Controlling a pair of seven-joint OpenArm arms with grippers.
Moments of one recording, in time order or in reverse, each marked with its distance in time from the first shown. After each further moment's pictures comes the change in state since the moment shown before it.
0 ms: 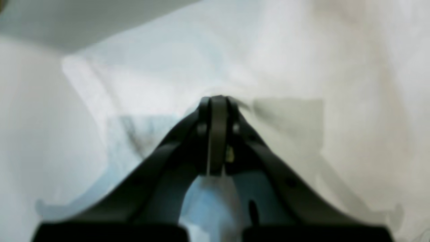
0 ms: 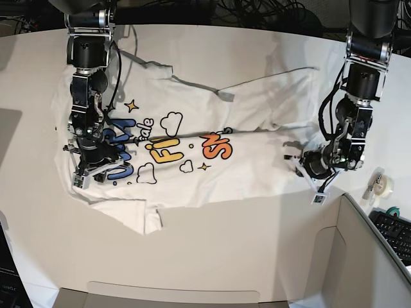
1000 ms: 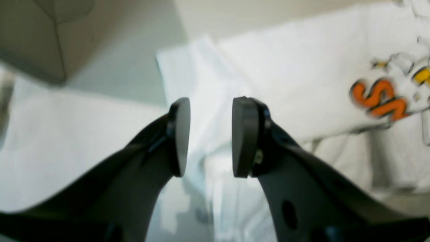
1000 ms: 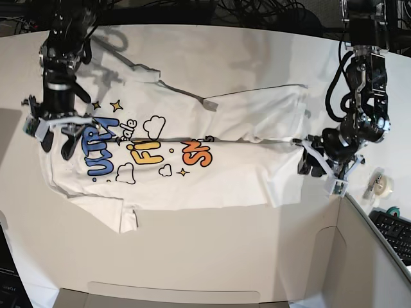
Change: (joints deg) left arm 20.3 0.2 -21.8 44.0 0.8 -0.3 13.5; right arm -31.0 -4.3 10.6 54.9 2.4 -2.4 -5.7
